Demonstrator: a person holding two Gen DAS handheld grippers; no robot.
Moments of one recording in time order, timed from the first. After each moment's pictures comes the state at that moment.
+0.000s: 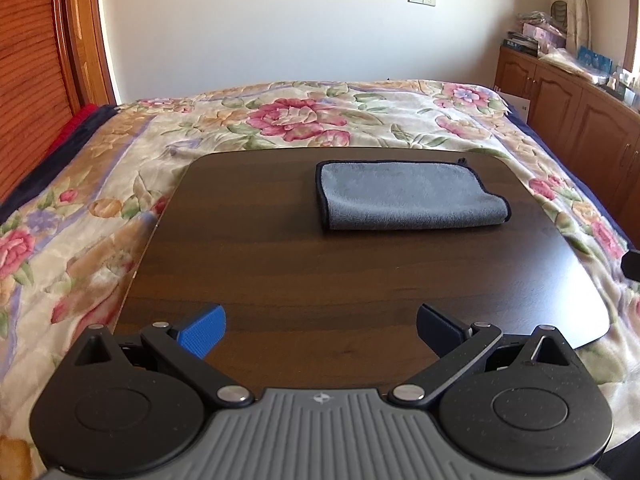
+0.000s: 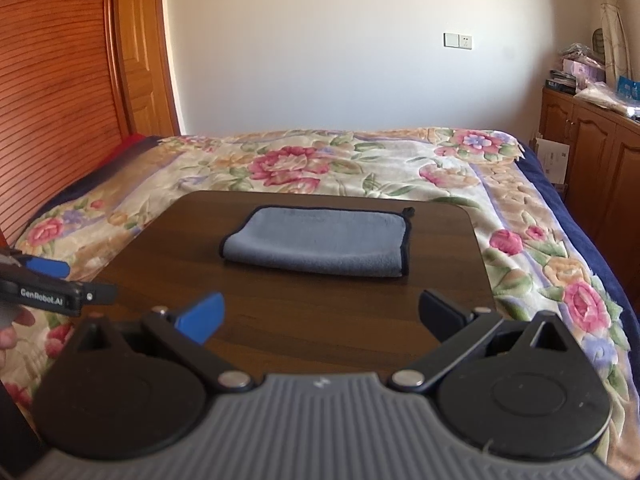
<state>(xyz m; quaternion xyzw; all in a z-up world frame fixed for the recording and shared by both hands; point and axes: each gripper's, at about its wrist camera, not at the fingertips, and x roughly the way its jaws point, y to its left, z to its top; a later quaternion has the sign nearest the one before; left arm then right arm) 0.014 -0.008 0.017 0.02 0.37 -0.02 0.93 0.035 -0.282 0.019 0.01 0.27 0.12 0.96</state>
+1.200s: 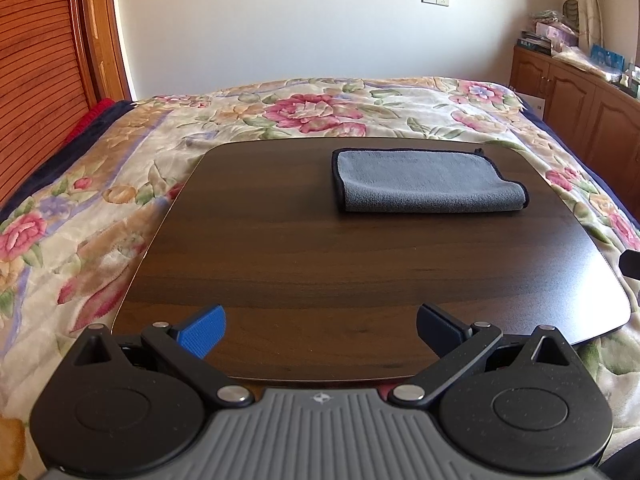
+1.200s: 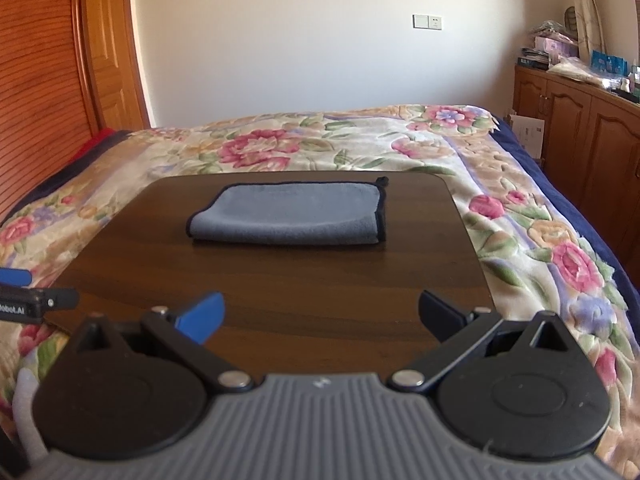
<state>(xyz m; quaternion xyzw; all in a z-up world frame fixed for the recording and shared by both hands) 0.001 -0.009 -0.009 0.02 0.36 0.00 0.93 0.037 -0.289 -0.016 0.03 0.28 0.08 0.96</state>
